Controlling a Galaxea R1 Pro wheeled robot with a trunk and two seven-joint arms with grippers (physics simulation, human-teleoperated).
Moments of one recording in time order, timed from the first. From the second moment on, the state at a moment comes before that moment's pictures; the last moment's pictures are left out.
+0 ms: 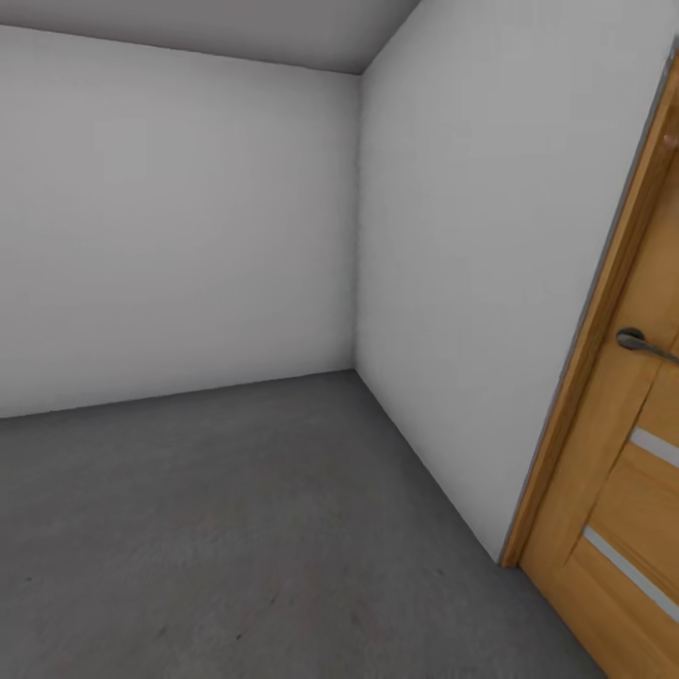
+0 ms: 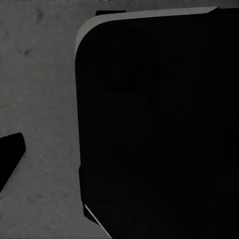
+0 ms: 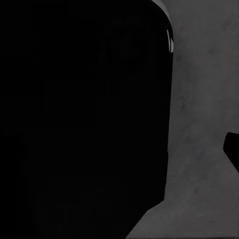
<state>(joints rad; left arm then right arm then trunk) 0.00 0.01 0.00 -0.03 0.00 -0.05 0.00 0.00 -0.01 0.00 0.00 -0.02 -0.03 0.00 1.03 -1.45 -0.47</state>
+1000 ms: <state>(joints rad) 0.00 0.01 0.00 -0.03 0.01 -0.05 0.00 0.00 0.00 0.00 0.00 -0.01 -0.04 0.00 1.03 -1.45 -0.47</state>
